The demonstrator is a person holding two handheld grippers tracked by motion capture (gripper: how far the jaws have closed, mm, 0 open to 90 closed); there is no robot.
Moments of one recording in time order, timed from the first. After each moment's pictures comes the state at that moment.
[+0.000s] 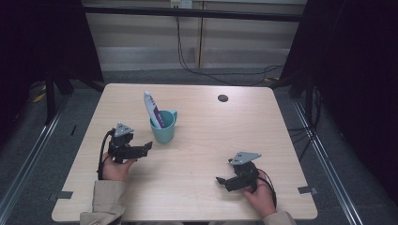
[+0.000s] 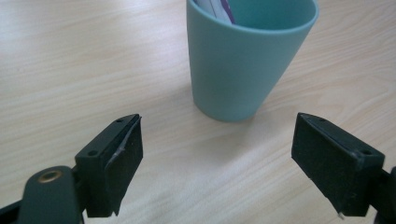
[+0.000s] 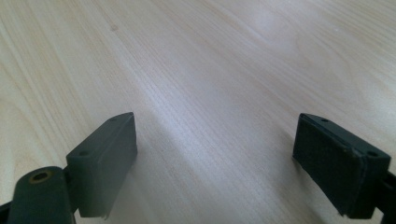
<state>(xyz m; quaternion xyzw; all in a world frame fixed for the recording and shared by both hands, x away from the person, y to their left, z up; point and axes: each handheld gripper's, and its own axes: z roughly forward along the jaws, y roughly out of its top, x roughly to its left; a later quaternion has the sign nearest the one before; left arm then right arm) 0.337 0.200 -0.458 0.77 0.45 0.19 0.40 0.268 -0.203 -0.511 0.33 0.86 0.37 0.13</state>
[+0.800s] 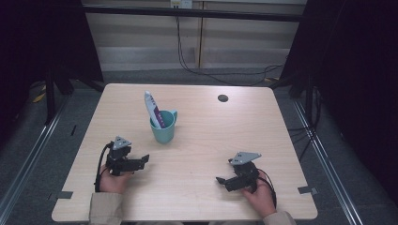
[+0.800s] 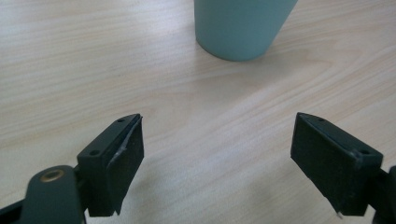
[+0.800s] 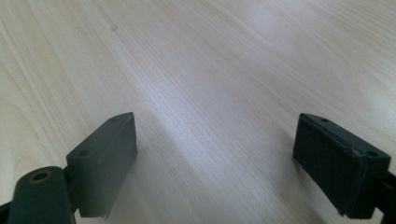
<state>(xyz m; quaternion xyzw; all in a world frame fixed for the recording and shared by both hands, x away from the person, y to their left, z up) 0.318 0.213 -0.491 0.78 0.46 0.17 0.38 0.268 -0.203 -0.511 0.33 0.86 0.37 0.13</state>
